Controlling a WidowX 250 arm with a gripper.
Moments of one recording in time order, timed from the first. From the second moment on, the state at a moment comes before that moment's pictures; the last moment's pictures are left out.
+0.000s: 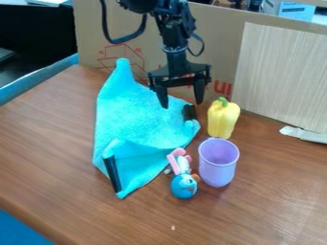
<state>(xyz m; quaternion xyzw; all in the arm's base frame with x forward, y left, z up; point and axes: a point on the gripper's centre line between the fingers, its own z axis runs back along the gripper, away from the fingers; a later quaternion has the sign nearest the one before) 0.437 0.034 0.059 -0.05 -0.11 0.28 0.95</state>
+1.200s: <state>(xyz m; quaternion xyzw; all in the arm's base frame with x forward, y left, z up) 0.437 0.030 0.034 -0.03 -0.12 0.29 0.95</state>
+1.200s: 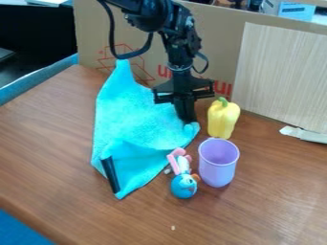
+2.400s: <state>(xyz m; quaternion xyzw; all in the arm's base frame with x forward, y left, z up) 0.381 0.128 0.078 -0.10 -0.12 0.25 0.95</state>
